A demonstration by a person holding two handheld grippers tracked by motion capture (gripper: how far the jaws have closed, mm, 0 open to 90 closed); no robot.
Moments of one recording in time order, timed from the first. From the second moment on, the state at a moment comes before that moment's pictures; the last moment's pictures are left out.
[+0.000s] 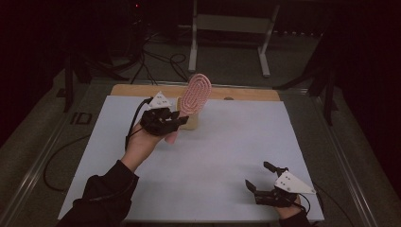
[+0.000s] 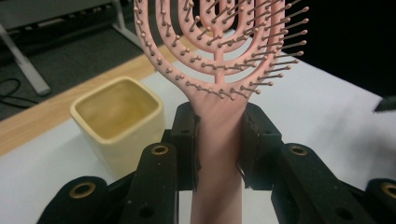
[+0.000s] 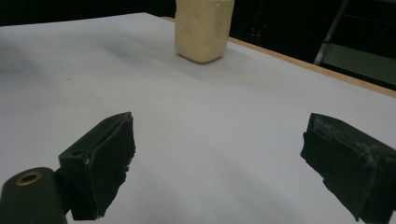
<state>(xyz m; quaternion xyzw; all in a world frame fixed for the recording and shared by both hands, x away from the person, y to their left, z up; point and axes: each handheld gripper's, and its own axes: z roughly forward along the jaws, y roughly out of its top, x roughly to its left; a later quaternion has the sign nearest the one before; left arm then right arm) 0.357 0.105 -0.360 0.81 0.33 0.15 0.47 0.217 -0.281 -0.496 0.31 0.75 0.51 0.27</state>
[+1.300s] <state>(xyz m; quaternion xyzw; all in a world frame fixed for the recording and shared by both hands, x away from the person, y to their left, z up) 0.431 0.087 -0.365 0.70 0.37 0.19 0.58 0.217 -0.282 -0.496 0.32 0.75 0.52 0.27</state>
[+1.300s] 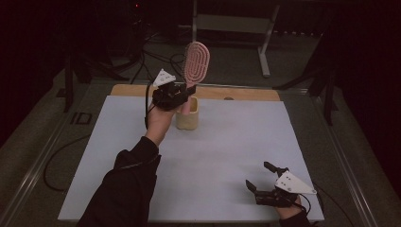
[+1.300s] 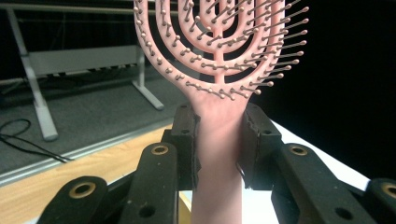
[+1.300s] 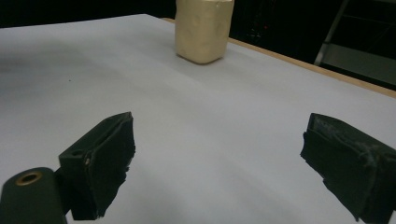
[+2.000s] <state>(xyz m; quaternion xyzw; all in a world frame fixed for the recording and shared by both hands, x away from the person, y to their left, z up) 0.461 0.088 -0.395 0.68 0.36 0.21 0.61 0.217 -0.282 -0.497 0.31 0.75 0.52 0.27</state>
